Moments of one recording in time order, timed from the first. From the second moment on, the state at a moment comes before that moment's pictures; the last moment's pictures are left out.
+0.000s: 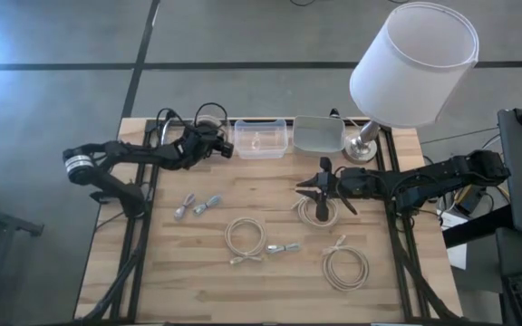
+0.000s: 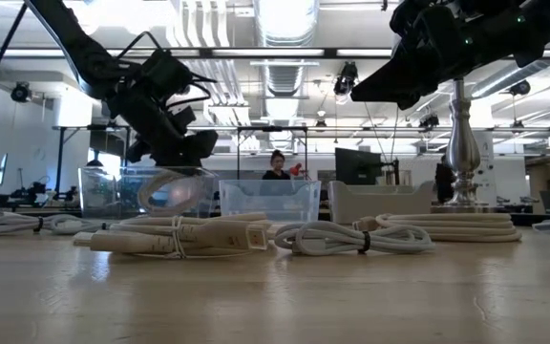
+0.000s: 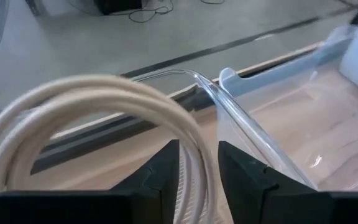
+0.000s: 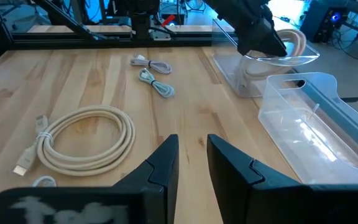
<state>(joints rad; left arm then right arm) 0.54 1.42 0.60 0.29 -0.50 -0.31 0.04 1.14 0.50 0.30 0.18 0.05</state>
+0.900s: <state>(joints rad) 0.33 1.00 0.64 0.07 0.13 -0.13 0.03 1.14 0.50 0.37 0.18 0.12</state>
